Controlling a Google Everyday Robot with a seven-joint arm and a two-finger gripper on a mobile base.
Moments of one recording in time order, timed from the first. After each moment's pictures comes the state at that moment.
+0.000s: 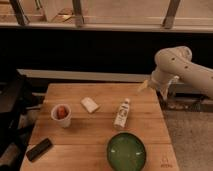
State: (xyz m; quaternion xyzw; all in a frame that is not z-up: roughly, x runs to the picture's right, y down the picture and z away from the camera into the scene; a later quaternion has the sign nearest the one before) arm 0.249 0.036 0.741 -0.20 0.20 0.75 0.59
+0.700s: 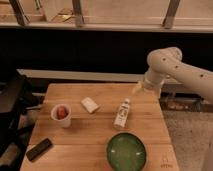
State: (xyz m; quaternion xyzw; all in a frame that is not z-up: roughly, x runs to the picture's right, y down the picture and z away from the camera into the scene) arm 0.205 0.039 0.772 -0.24 0.20 0.70 0.64
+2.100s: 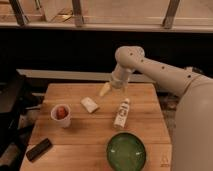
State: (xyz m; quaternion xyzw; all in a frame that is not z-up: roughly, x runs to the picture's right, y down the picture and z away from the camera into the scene) arm 0.038 0.039 0.787 -0.37 0.12 0.57 0.72
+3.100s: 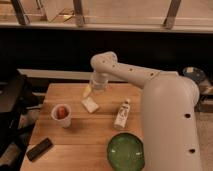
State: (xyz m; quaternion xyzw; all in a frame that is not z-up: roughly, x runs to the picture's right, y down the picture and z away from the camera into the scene) arm -0.052 0.040 0.857 -0.35 0.09 0.54 0.76
